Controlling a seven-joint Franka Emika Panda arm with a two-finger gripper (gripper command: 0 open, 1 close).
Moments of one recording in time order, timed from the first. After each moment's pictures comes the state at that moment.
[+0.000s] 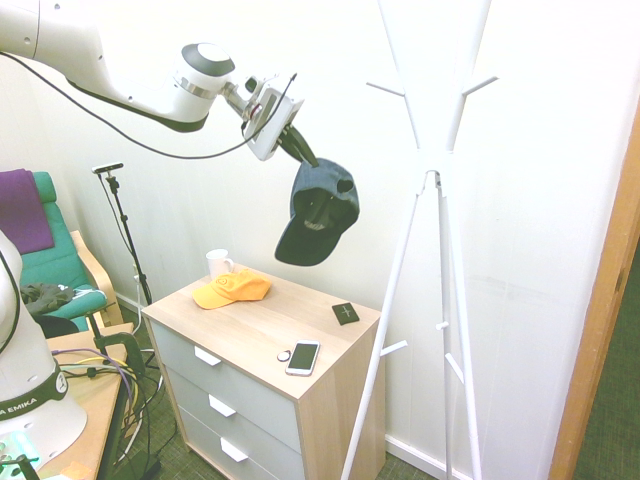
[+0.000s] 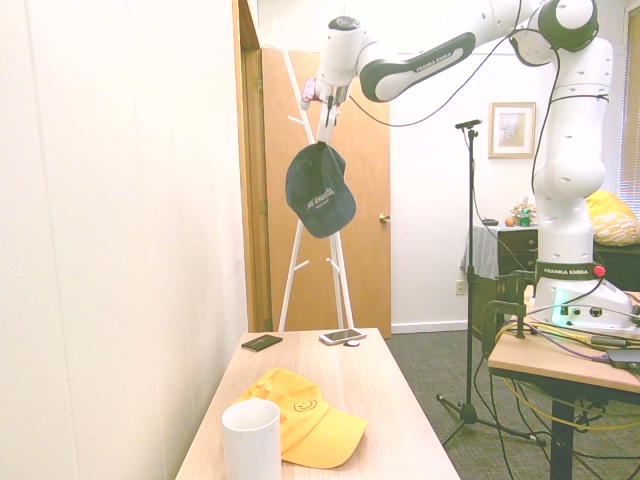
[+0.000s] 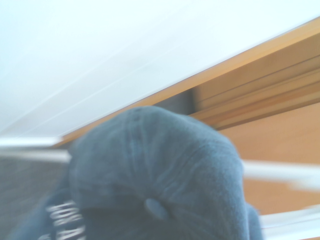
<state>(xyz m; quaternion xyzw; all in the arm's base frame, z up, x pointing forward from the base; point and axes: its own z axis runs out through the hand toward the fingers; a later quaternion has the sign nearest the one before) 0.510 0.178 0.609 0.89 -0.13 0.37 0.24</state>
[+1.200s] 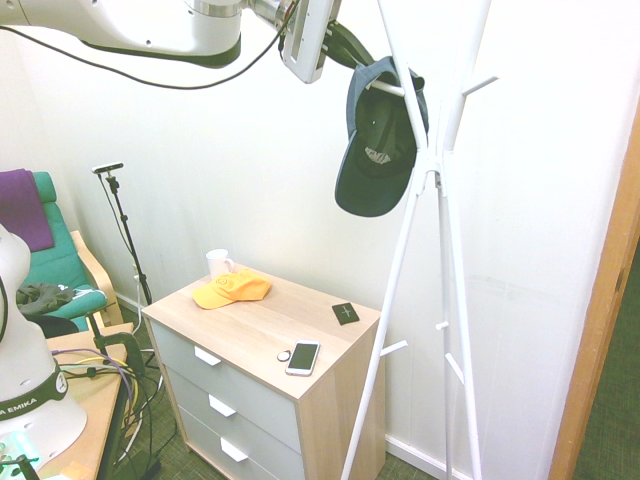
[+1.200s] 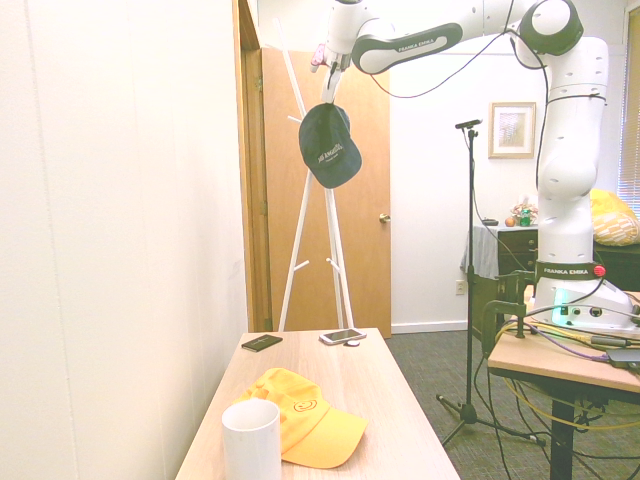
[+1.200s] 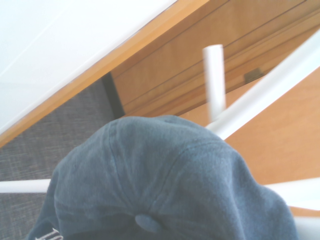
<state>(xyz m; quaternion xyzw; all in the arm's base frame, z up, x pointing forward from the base) 0.549 0.061 0.705 0.86 -0.20 0.40 0.26</state>
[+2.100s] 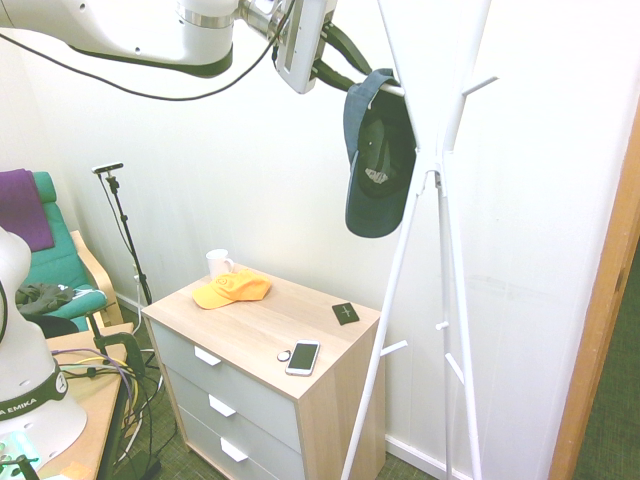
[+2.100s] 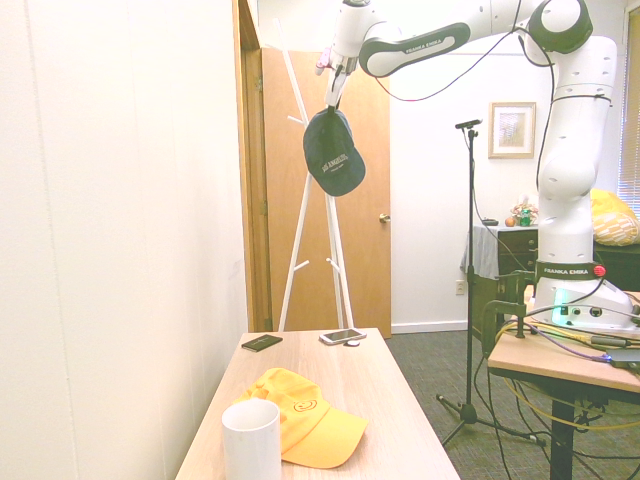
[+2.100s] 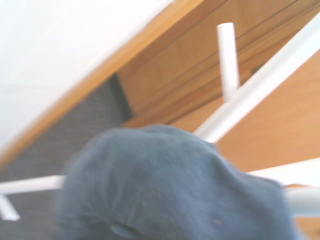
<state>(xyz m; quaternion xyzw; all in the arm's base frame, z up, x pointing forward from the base) 0.535 0.059 0.696 0.87 -0.22 0.39 0.21</state>
